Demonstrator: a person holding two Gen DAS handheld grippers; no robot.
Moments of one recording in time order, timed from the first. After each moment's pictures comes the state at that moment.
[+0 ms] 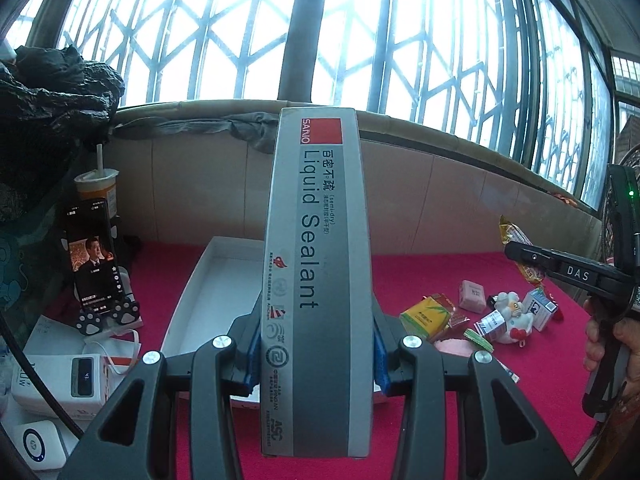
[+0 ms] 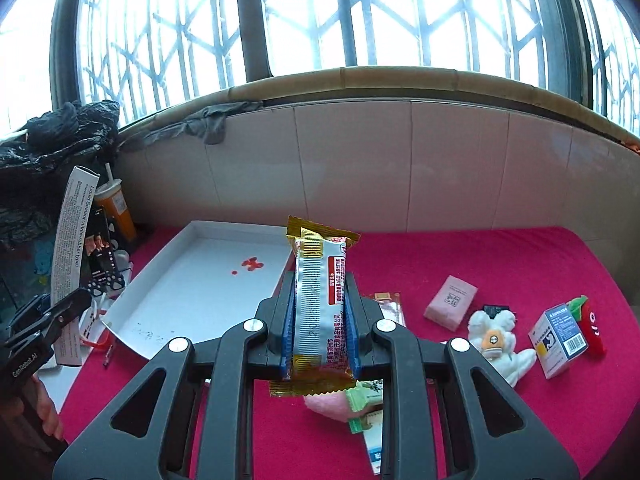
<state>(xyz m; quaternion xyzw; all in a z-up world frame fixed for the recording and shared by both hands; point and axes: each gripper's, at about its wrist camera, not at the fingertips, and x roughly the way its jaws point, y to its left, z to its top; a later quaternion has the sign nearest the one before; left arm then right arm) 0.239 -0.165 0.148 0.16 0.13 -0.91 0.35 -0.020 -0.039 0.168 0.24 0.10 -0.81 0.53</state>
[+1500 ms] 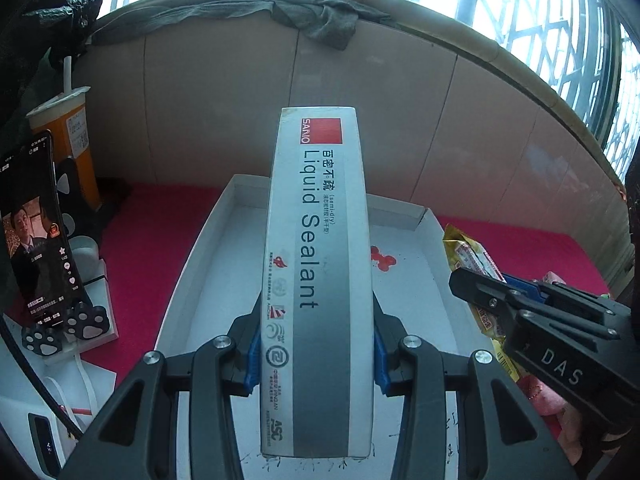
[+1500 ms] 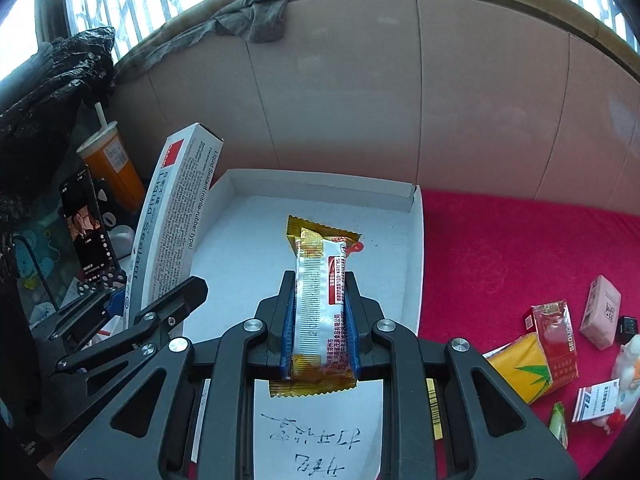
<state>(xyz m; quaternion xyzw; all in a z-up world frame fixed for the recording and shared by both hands) 0.163 -0.313 0.079 0.29 0.21 -0.85 0.38 0.013 -0.237 0.089 0.35 0.15 -0.74 0.54</state>
